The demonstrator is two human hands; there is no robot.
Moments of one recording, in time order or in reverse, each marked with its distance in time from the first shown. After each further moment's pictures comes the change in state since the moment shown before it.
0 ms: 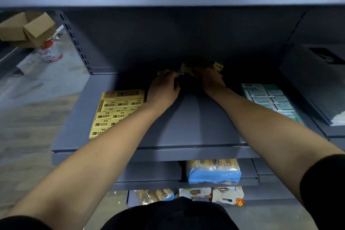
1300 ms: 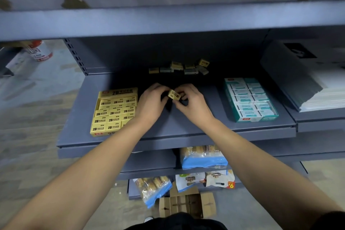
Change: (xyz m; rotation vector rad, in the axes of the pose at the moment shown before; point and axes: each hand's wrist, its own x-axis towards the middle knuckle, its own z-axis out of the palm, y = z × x) left_hand -0.054 0.007 -0.014 -0.154 -0.018 0.040; right_hand -0.114 -0.042 0.007 0.543 0.226 -0.142
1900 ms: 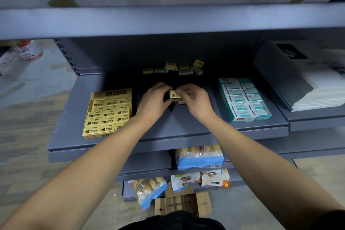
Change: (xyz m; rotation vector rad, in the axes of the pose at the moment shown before) left_hand 0.010 0.009 0.012 -0.021 -0.068 0.050; right_hand 0.007 -0.002 -0.017 0.460 0.016 0.452
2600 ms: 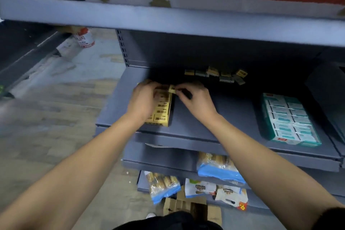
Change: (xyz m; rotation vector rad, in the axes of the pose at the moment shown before) left_hand -0.063 -0.069 -0.090 0.210 0.220 -0.328; right_hand 0.012 -0.032 0.092 -0.433 -0.183 -0.570
